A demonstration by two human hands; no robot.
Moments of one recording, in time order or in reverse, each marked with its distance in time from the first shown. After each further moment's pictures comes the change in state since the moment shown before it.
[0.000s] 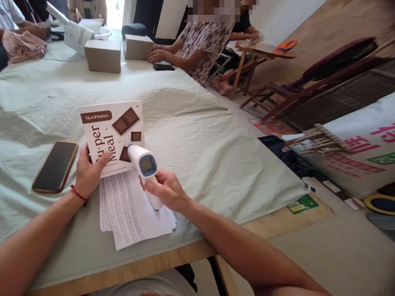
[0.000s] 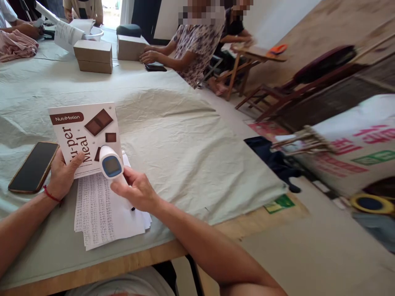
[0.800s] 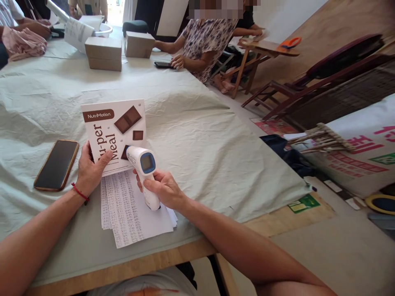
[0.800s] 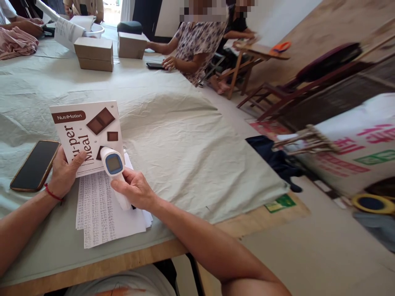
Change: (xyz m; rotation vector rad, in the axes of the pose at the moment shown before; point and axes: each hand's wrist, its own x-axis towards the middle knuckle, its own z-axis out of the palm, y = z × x) left_hand 0.000 0.004 0.002 0.000 -0.037 0.063; right_hand 0.002 0.012 0.004 0.091 -0.038 0.148
